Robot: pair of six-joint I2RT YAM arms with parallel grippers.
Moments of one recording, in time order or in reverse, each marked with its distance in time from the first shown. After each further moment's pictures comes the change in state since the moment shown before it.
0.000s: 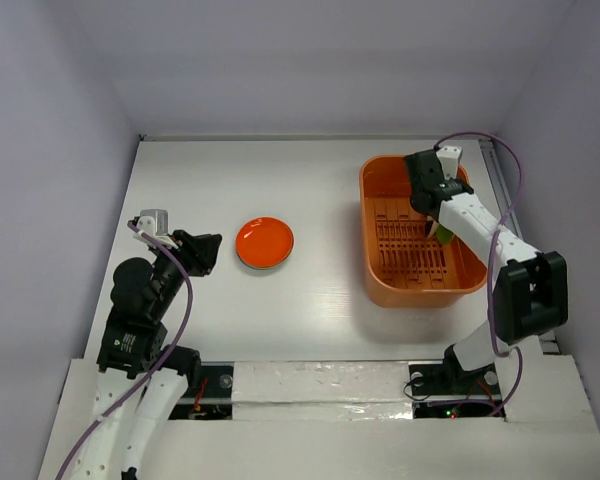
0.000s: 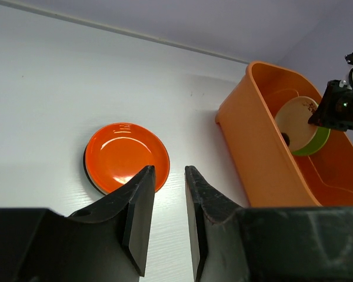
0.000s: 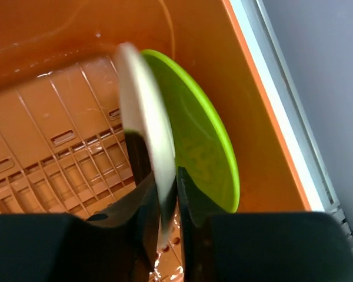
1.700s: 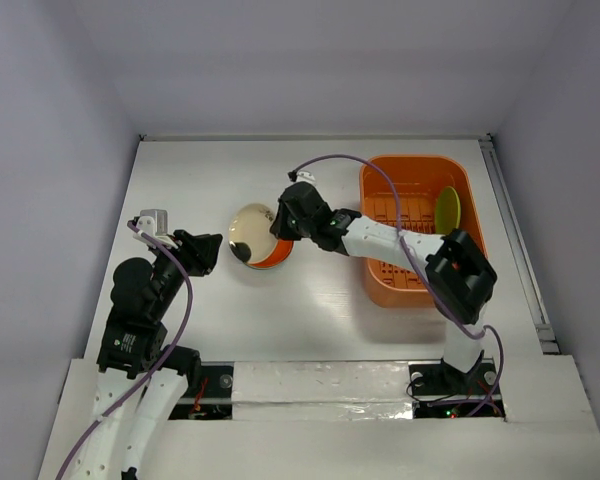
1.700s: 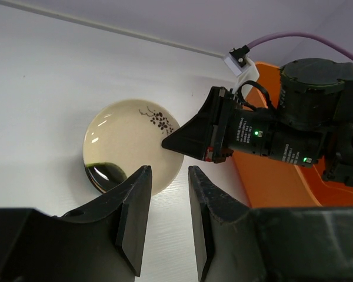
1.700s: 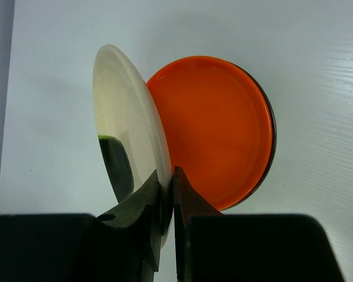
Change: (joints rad) left arm 0.000 0.000 0.000 0.000 -0.005 0.000; right arm 0.595 0.317 0.179 0.486 -0.599 0.362
